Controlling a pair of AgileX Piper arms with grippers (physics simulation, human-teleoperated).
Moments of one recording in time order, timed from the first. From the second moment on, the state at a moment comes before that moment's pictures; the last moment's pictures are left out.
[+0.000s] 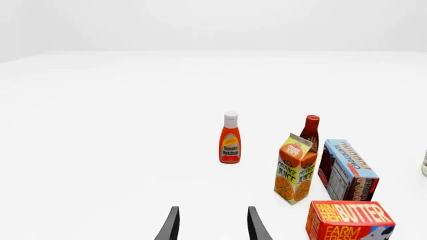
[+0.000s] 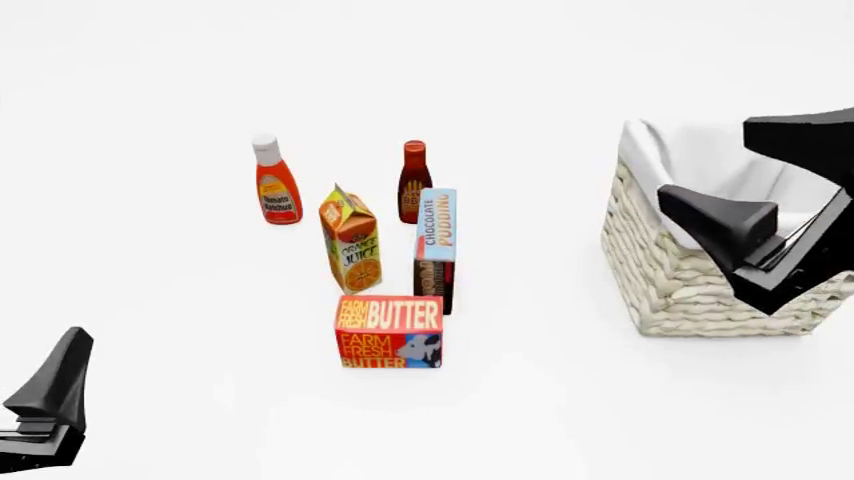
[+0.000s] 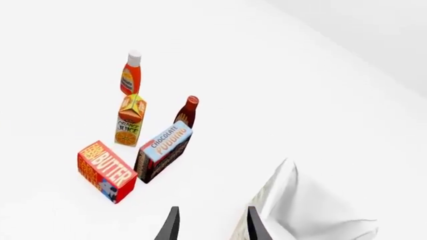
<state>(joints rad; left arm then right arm) 0.00 0.00 0.00 0.00 0.00 0.45 0.67 -0.77 0.42 -0.38</state>
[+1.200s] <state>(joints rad) 0.00 0.00 0.00 0.00 0.00 0.57 1.08 -0.96 0.43 -0.52</state>
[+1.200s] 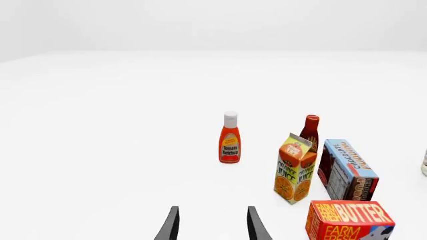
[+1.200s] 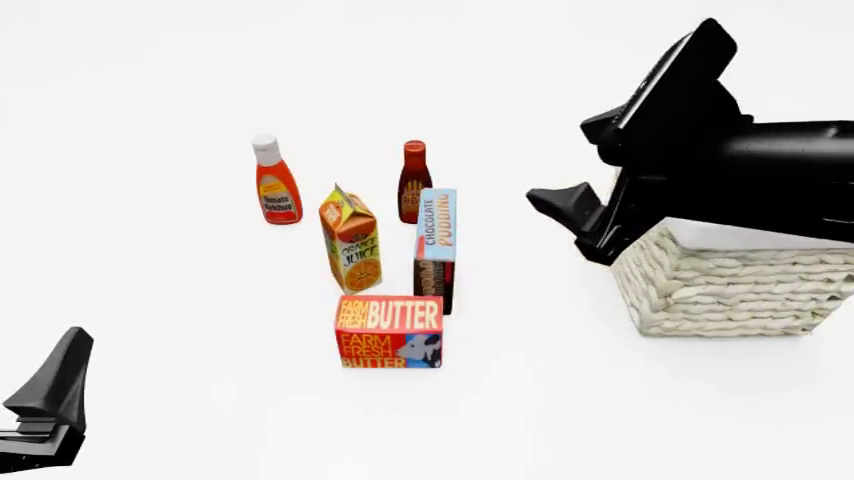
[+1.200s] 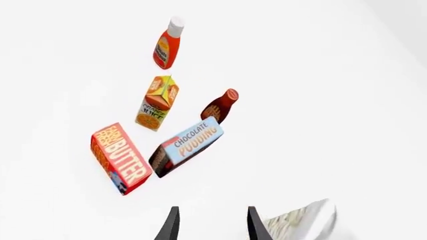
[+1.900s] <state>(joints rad) 0.00 0.00 0.00 0.00 0.00 0.61 1.25 -1.01 0.41 -0.56</state>
